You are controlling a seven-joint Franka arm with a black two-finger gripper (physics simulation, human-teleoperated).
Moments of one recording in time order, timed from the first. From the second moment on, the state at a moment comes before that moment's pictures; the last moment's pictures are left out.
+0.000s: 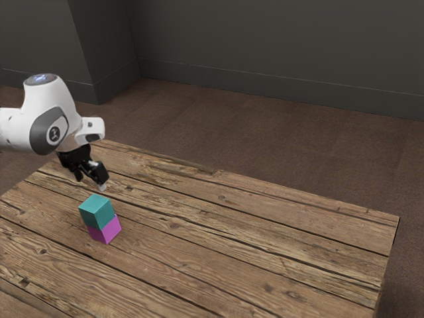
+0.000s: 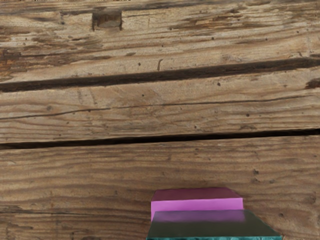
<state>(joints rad) 0.18 -0.06 0.08 -2.29 0.03 2.36 0.30</state>
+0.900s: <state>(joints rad) 0.20 -0.09 0.03 -2.42 -0.01 2.44 0.29</state>
